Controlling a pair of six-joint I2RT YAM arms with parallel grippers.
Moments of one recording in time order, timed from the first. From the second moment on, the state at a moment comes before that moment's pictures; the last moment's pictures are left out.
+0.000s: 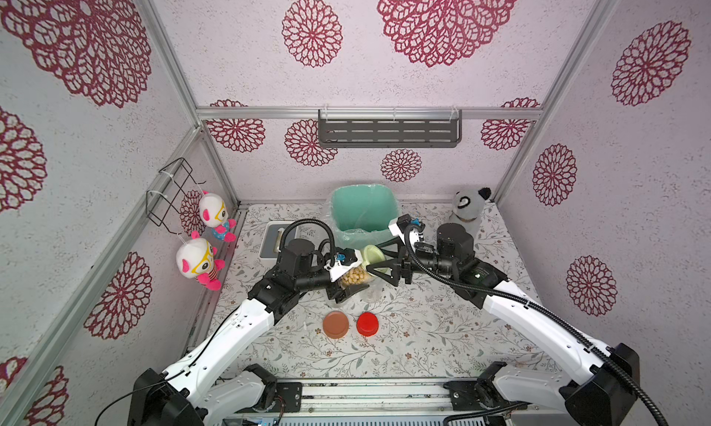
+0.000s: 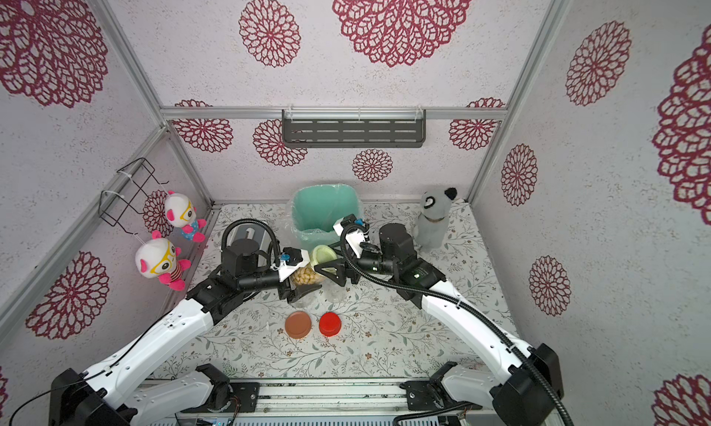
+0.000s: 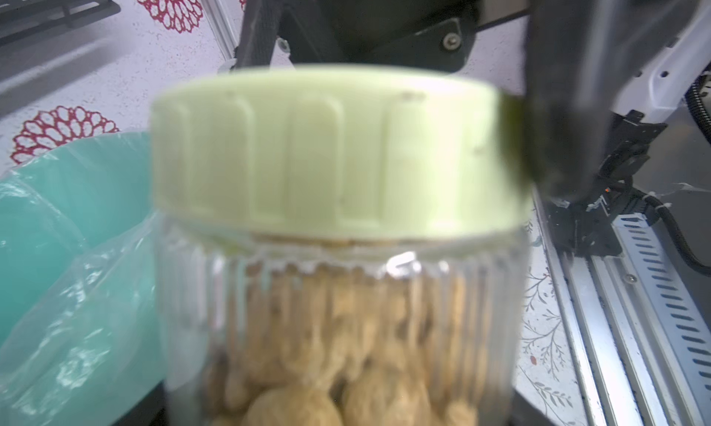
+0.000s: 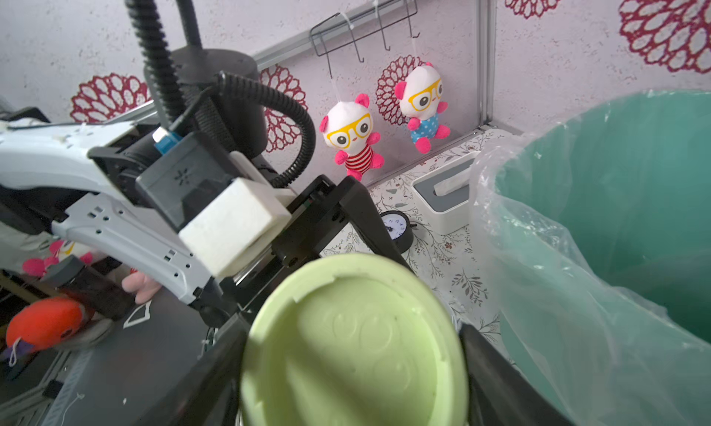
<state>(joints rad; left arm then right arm) -0.53 1.11 0.87 -0.19 0.60 0.46 0.65 1.20 1.07 -0.12 -0.72 0.12</state>
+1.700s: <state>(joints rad) -0.51 1.08 0.88 -0.18 0.48 0.43 0.72 1.20 1.05 0.04 -0.36 0.63</state>
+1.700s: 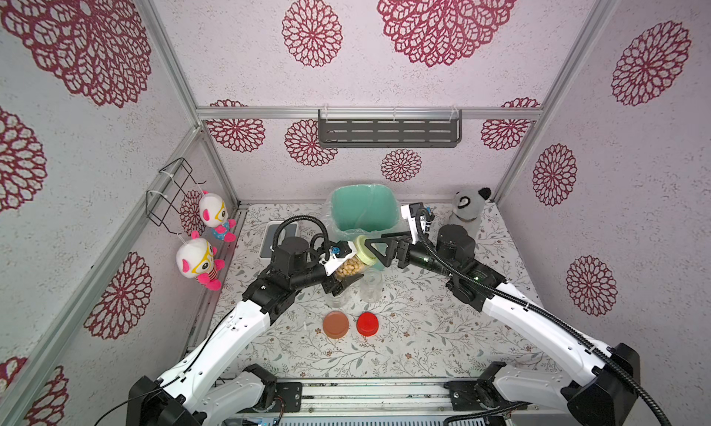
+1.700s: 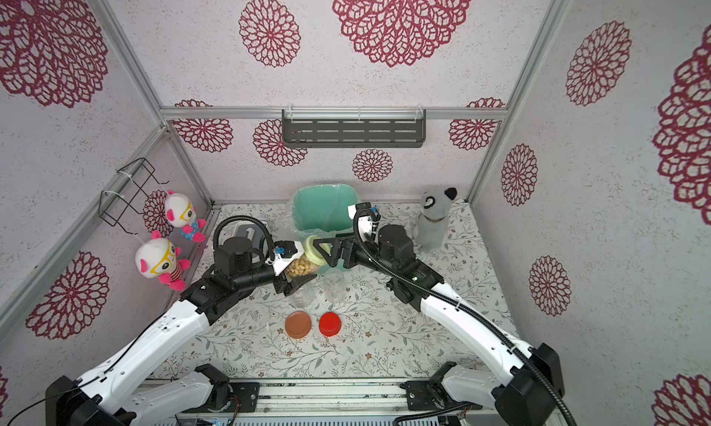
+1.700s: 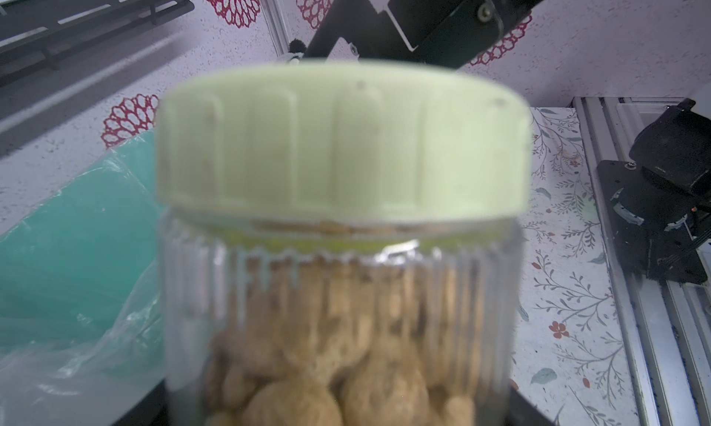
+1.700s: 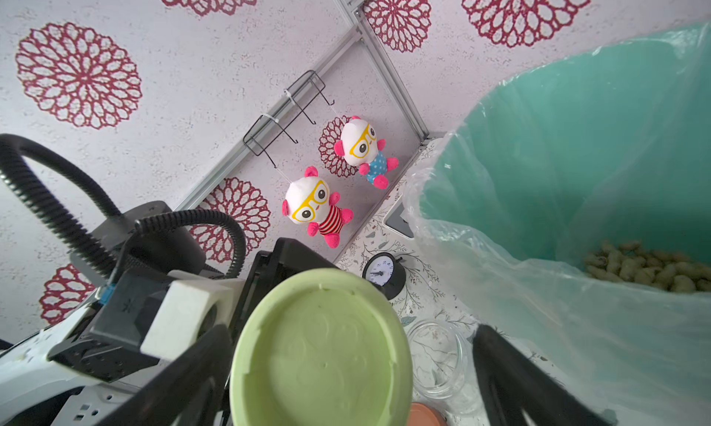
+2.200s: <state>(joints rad) -0.51 1.08 0.87 -0.18 0.48 0.43 0.77 1.25 1.07 0.03 -0.34 0.65</state>
